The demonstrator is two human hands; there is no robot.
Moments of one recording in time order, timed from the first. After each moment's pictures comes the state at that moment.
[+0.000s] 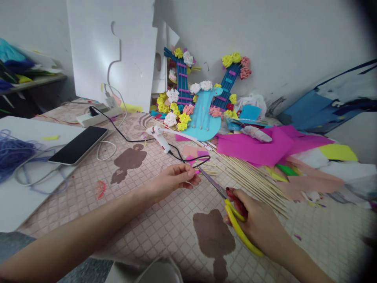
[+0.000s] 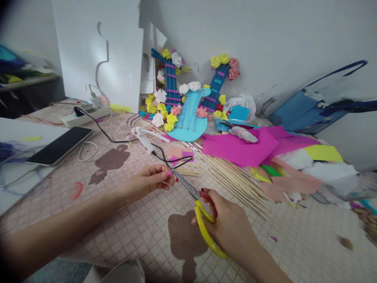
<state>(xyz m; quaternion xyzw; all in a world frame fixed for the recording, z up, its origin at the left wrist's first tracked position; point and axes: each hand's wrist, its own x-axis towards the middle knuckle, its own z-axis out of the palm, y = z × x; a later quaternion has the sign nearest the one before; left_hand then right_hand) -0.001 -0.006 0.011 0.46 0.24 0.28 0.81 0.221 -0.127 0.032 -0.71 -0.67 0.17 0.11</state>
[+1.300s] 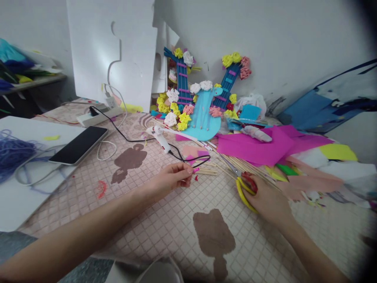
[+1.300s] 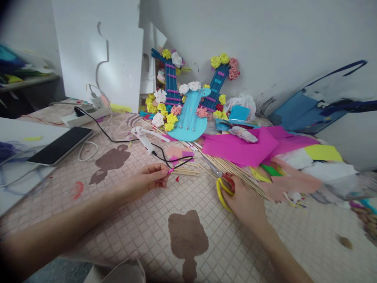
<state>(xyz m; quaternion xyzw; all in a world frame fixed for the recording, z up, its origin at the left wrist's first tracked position) 0.000 -0.004 0.008 0.42 0.29 0.31 0.80 0.294 -0.094 -0.006 -0.76 -0.64 -0.08 0.06</state>
